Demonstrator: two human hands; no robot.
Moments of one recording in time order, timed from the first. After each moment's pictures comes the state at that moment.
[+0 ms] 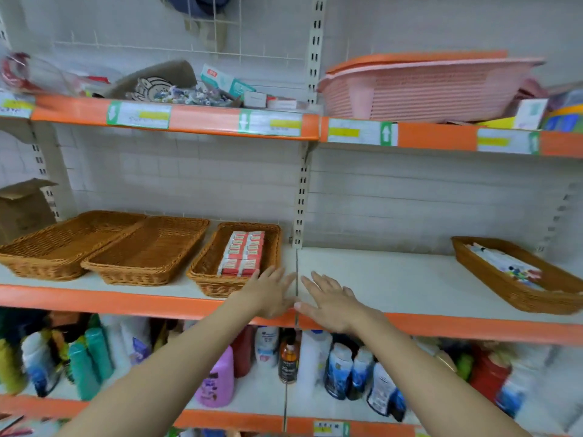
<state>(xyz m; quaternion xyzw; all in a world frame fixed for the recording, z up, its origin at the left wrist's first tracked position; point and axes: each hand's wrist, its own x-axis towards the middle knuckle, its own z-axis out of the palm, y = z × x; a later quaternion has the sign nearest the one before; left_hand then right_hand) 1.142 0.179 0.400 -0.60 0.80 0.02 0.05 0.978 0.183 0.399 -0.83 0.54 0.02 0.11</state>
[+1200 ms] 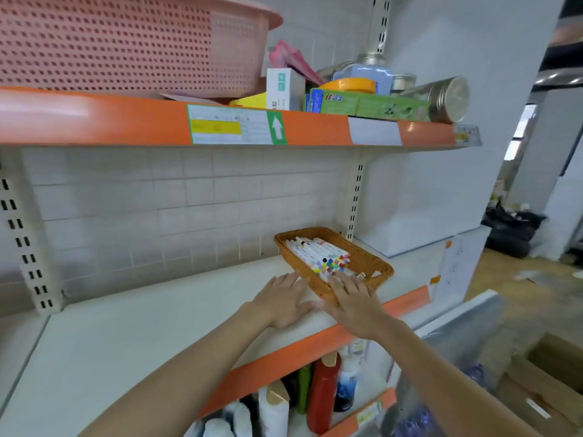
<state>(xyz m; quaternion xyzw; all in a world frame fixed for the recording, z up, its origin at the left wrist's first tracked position) 0.744 0.038 0.392 -0.35 0.94 0.07 0.02 0.584 0.121 0.381 -0.63 0.78 -0.02 0.05</state>
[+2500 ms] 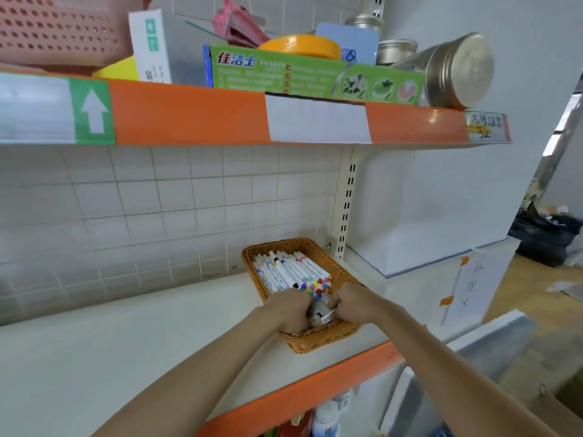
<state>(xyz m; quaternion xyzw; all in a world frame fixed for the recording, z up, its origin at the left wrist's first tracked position) 0.597 -0.028 0.384 -0.36 0.93 0.08 0.03 0.441 0.016 0.383 -0.65 0.74 -0.05 0.17</state>
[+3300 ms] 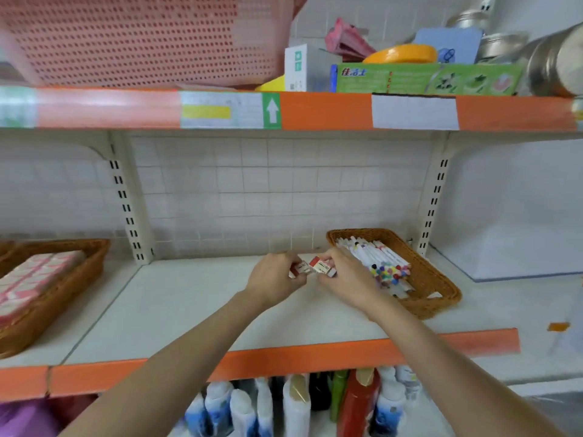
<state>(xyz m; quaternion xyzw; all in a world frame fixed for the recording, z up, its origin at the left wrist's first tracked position) 0.764 0.032 0.401 -0.53 0.80 0.06 -0.28 0.596 0.044 0.401 -0.75 0.58 -0.28 0.10</state>
